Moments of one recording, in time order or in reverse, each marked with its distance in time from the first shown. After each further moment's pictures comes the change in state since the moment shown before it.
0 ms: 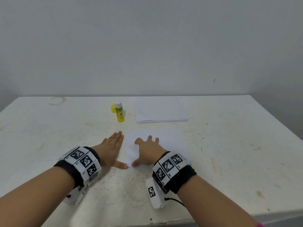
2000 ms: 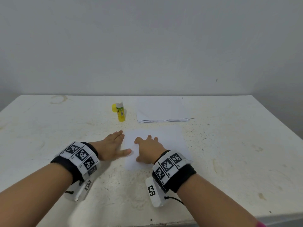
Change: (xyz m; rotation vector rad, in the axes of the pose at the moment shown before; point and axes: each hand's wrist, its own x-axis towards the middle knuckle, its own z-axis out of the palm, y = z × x) left_hand -0.003 0.001 -0.013 -0.159 0.033 -0.010; right_hand 0.005 -0.003 -0.003 -0.014 -0.015 -0.012
